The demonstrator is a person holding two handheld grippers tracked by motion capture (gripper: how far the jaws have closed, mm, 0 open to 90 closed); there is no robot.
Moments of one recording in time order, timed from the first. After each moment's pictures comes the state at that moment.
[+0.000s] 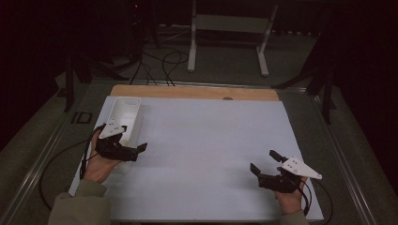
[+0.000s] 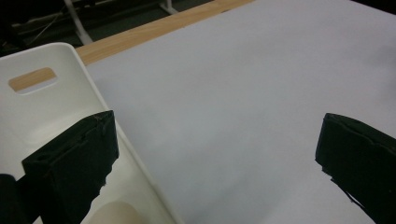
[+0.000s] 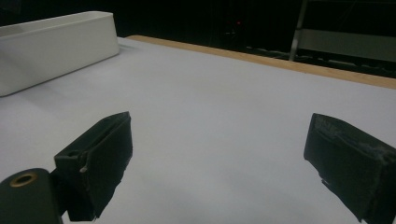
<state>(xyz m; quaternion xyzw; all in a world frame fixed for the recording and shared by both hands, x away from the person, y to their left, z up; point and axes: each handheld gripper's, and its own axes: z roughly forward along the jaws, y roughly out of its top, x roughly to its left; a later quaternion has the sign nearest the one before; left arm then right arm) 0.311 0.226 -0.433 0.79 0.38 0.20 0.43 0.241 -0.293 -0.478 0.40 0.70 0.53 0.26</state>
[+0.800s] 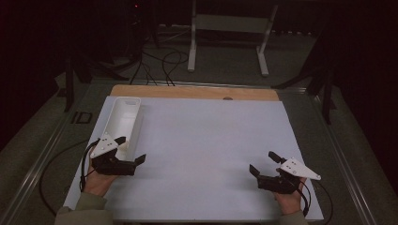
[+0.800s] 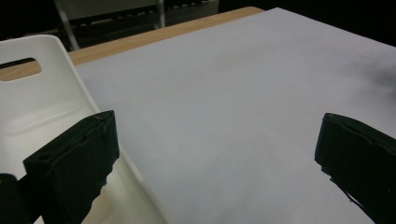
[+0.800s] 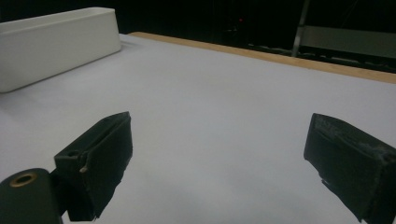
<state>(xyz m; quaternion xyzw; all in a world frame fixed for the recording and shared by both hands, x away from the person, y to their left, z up) 0.273 0.232 -0.449 0.77 0.37 0.20 0.48 0.240 -0.291 -0.481 0.39 0.71 0.52 0.26</state>
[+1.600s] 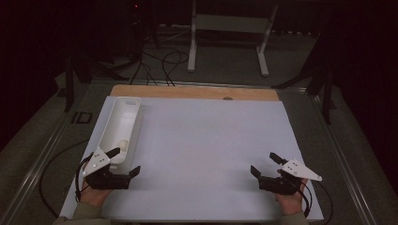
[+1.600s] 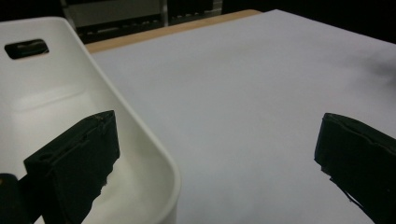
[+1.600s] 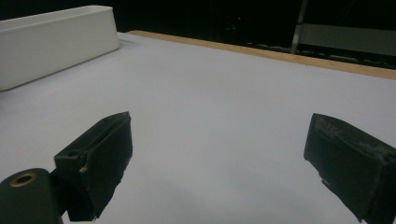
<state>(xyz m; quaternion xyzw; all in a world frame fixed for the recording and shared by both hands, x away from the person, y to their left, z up) 0.242 0.246 -0.473 0.75 0.38 0.22 0.49 0.237 -0.295 -0.484 0.40 0.71 0.52 0.26</state>
